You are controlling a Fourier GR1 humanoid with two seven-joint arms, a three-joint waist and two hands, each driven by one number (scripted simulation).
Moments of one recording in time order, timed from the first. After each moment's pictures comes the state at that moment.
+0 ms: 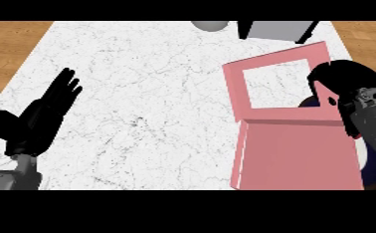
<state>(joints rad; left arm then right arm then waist) -0.08 0.43 -0.06 -1.58 0.41 0.08 0.20 -0.55 -0.69 0.33 -1.33 0.82 0.72 0.23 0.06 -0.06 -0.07</state>
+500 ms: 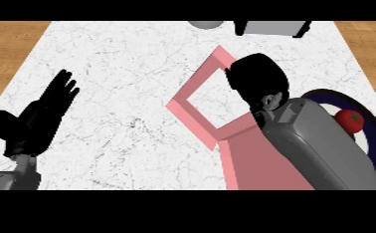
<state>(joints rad) -0.08 0.43 -0.04 -1.56 0.41 0.09 0.20 -0.72 -0.30 0.46 -1.56 0.88 0.85 0.56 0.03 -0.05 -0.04</state>
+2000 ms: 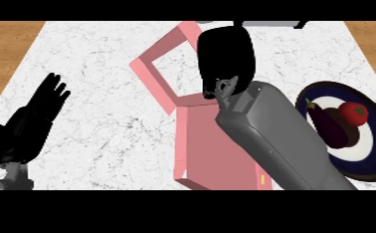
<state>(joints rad) -0.03 0.40 0.03 -1.60 0.39 0.06 0.18 -0.92 -0.07 0.39 -1.48 0.98 0.80 0.92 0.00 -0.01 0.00</state>
